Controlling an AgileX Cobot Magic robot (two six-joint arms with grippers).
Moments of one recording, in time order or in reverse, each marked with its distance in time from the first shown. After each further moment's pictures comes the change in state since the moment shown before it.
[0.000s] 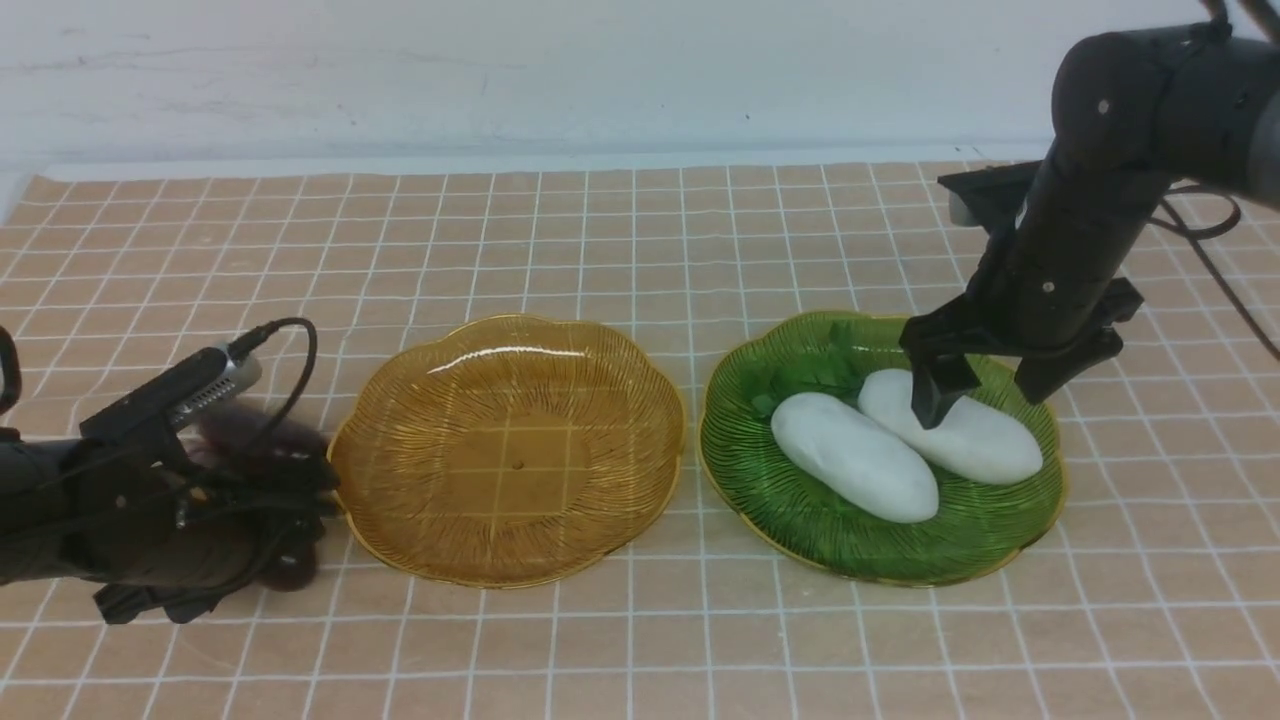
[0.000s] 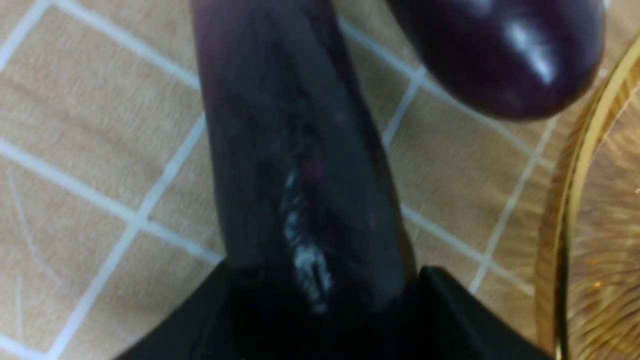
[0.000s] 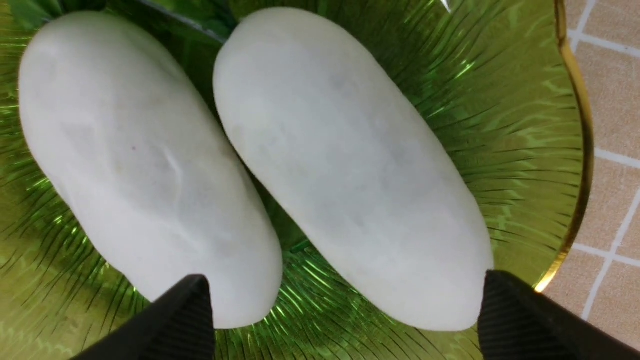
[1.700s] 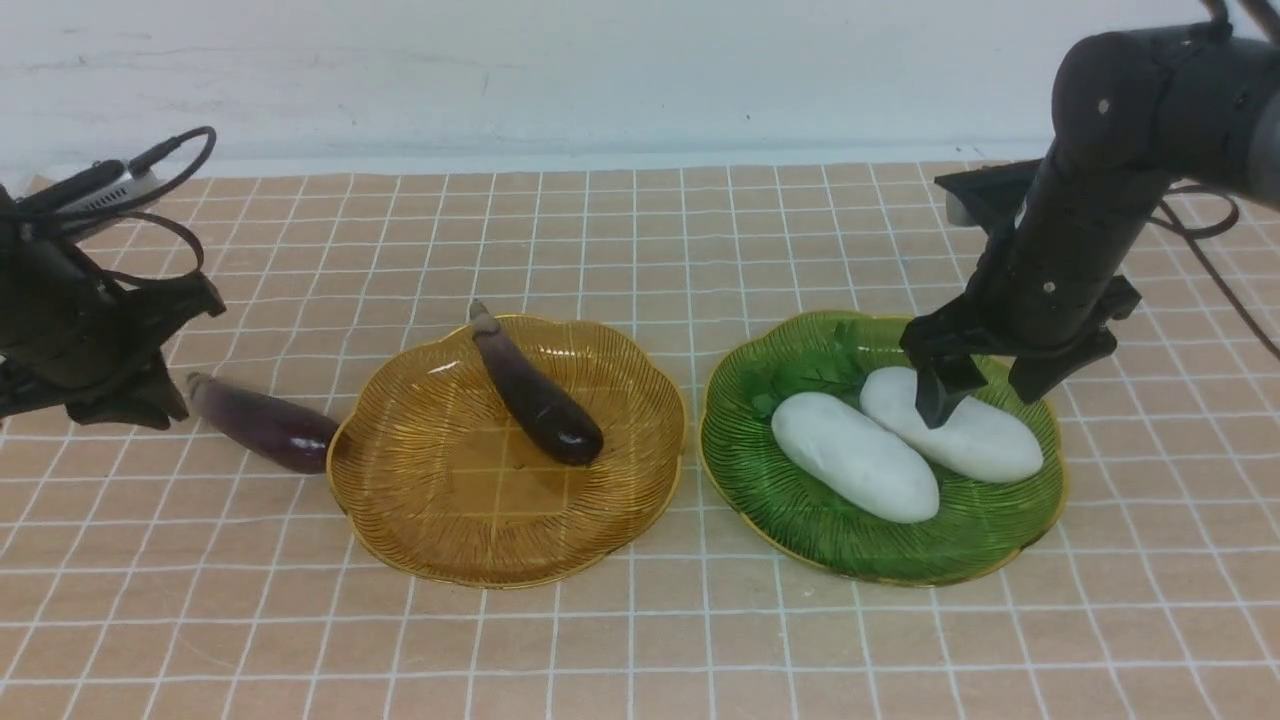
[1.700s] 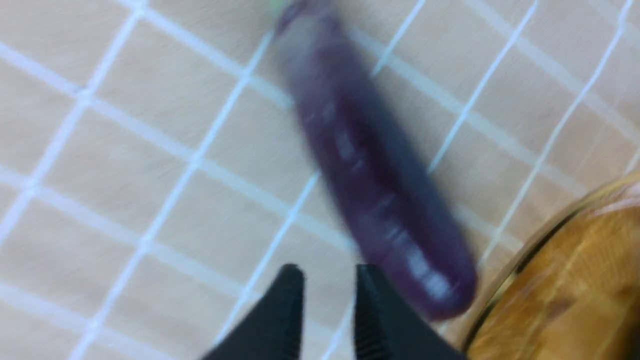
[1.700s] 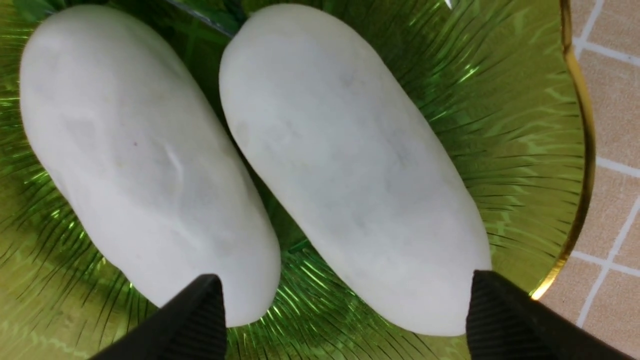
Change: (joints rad) right arm 0.000 0.000 0.000 0.003 -0.002 -0.029; left arm 0.219 0.144 -0.627 -0.108 0.653 0.251
